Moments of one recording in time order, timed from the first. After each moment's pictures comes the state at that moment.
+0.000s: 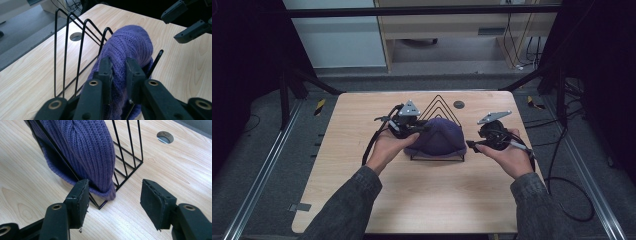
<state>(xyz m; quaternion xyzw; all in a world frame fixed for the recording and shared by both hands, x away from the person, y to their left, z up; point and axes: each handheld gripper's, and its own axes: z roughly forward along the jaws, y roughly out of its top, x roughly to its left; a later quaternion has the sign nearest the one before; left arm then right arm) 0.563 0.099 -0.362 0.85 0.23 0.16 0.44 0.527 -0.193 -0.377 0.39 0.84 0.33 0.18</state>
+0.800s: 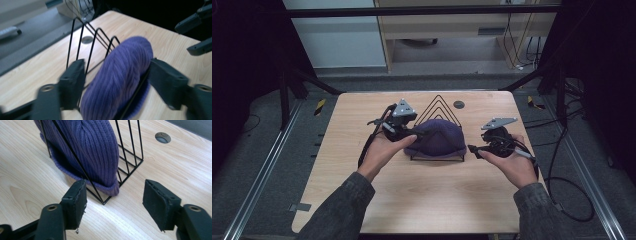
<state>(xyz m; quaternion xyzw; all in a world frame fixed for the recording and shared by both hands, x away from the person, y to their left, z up) 0.541 0.111 -0.344 0.83 0.28 0.19 0.44 0.503 -0.197 -0.376 0.40 0.83 0.35 0.20</state>
